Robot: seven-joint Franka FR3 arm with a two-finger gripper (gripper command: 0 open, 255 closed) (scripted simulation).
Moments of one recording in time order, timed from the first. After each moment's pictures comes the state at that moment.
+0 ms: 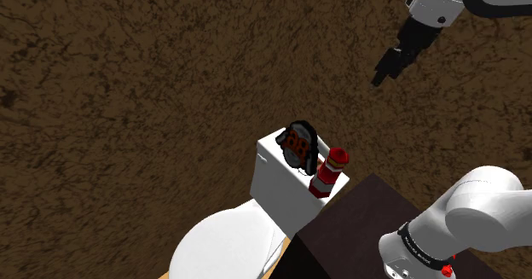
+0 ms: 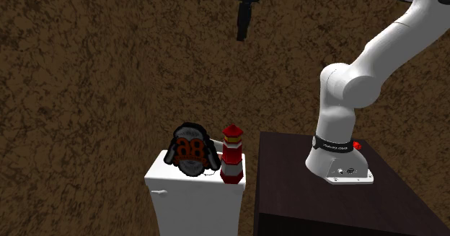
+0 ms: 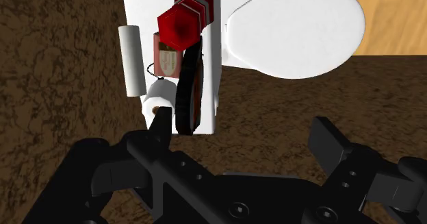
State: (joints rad) arm 0.01 -0.76 0.01 -2.29 -0.06 1.64 0.02
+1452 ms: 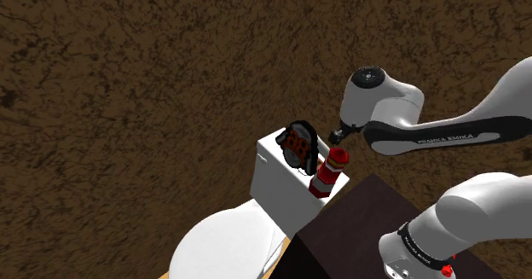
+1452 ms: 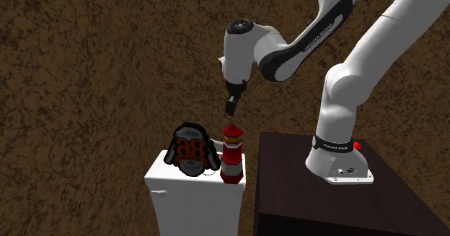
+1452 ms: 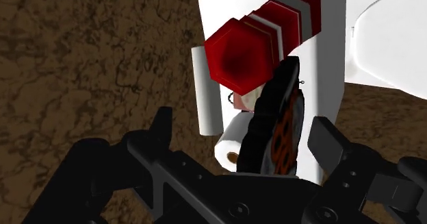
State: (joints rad) arm -0.23 -0.52 0.38 -2.80 -0.47 2.30 0.59
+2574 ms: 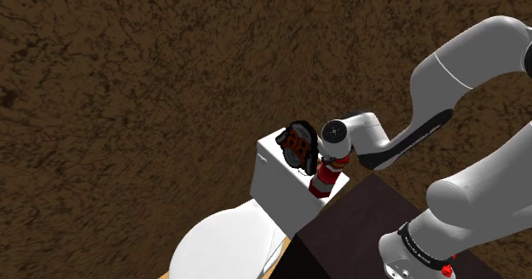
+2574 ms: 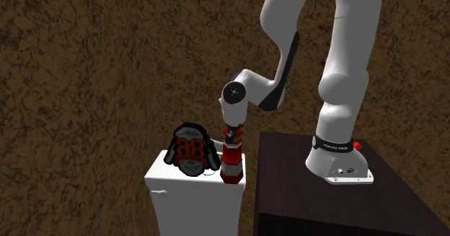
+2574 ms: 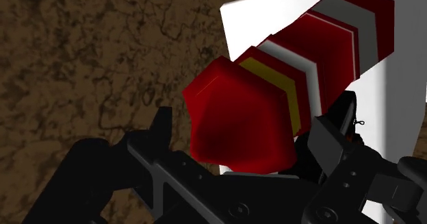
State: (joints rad) arm -0.57 0.06 0.61 -2.73 -1.26 2.33 1.38
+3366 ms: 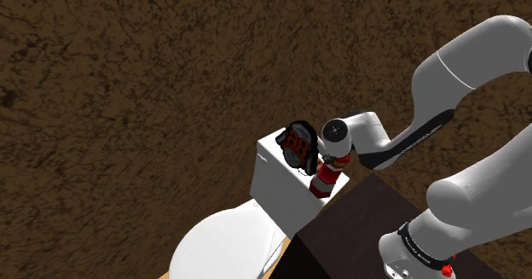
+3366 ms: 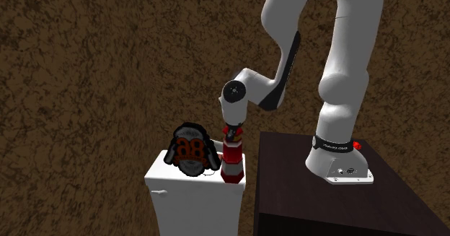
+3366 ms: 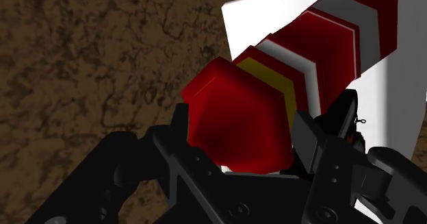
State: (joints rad) arm -0.58 0.04 0.61 -2.73 -1.25 2.34 1.37
